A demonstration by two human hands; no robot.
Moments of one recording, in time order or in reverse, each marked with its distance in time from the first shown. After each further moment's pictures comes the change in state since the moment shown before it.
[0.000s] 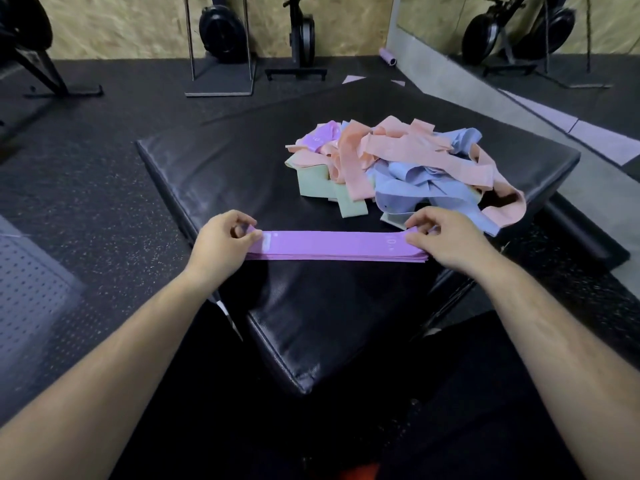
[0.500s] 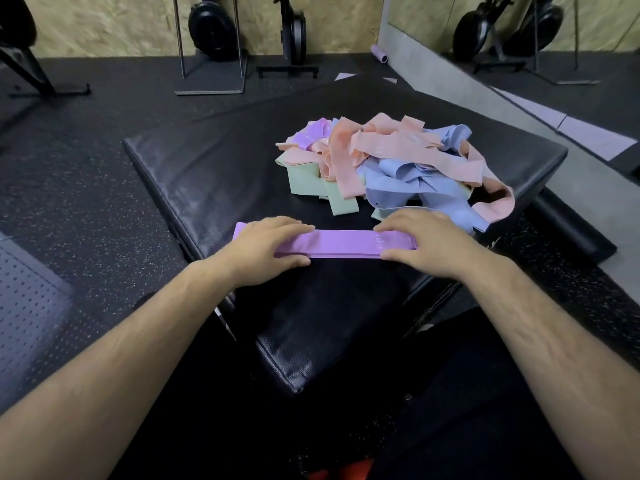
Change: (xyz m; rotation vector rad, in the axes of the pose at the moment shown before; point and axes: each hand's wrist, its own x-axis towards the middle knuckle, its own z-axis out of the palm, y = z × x) left_hand -0.002 0.030 0.026 0.344 -0.450 0.495; right_hand -0.008 -0.010 -0.003 -0.409 -0.171 -0.343
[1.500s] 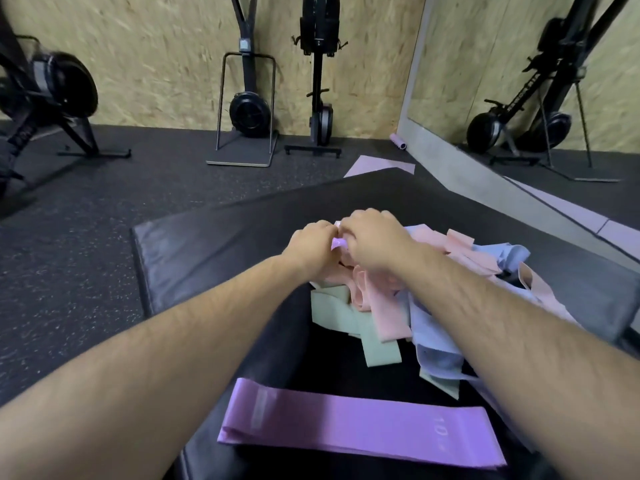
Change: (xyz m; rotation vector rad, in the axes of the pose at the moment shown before) left_hand 0.232 -0.055 -0.056 0.067 0.133 -0.240; right_hand 0.282 -0.036 -0.029 -0.370 0.093 -0.073
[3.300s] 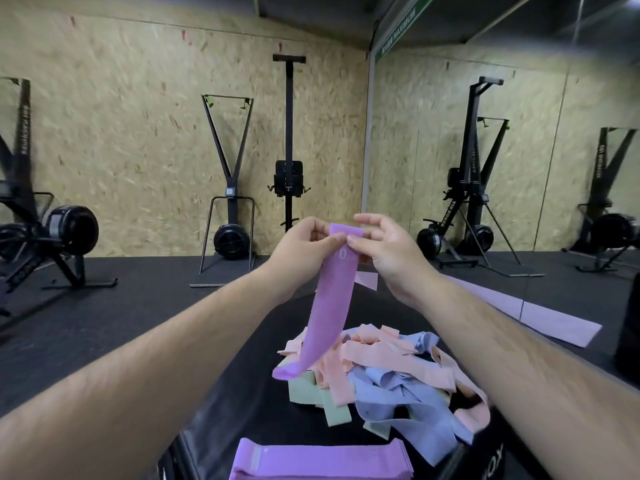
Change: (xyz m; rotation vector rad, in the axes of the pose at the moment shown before) left_hand -0.158 0.169 -0.244 -0.949 0.321 0.211; right_hand -0.173 -0.025 -0.266 1.435 0.536 0.101
